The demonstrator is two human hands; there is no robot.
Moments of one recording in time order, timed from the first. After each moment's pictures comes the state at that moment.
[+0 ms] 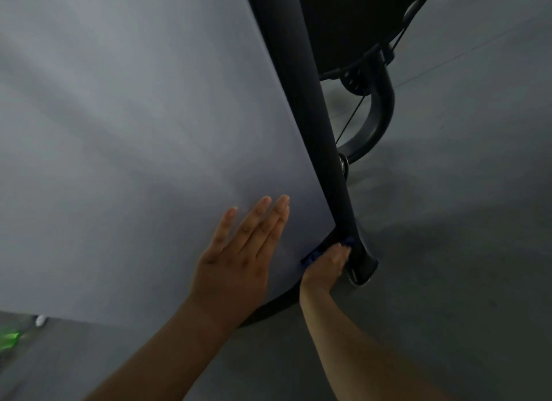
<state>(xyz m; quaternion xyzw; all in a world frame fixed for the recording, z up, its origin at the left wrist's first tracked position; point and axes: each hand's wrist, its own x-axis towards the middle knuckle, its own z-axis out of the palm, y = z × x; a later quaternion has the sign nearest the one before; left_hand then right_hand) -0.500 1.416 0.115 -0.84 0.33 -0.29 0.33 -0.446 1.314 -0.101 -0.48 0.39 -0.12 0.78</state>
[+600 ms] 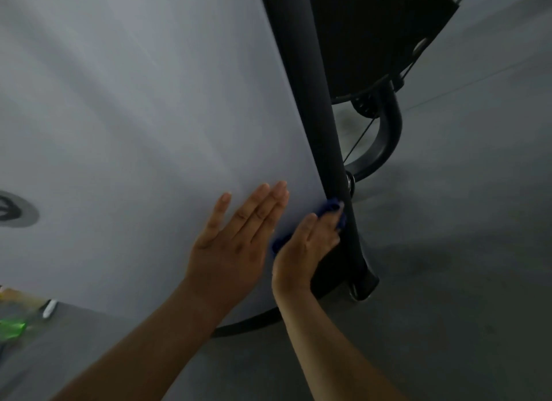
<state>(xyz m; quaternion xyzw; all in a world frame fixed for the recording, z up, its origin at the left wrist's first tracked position) -0.490 1.416 0.158 -0.81 0.32 -0.36 0.33 -0.450 1.325 0.040 -0.58 0.27 -0.24 0.73</state>
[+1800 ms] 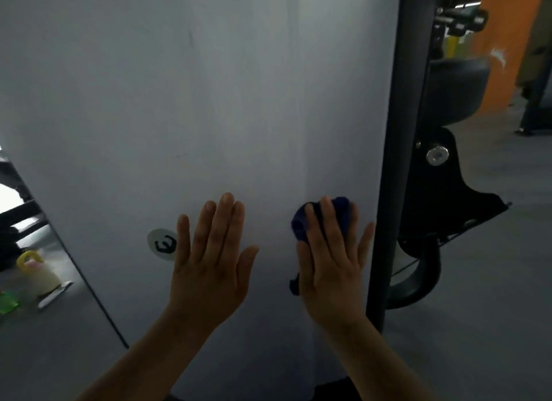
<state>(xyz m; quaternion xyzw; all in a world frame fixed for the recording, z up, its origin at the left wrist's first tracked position) -0.480 1.485 0.270 -0.83 0.08 -0.55 0.09 -0.427 1.273 0.238 -0.77 -0.21 -0.52 0.30</state>
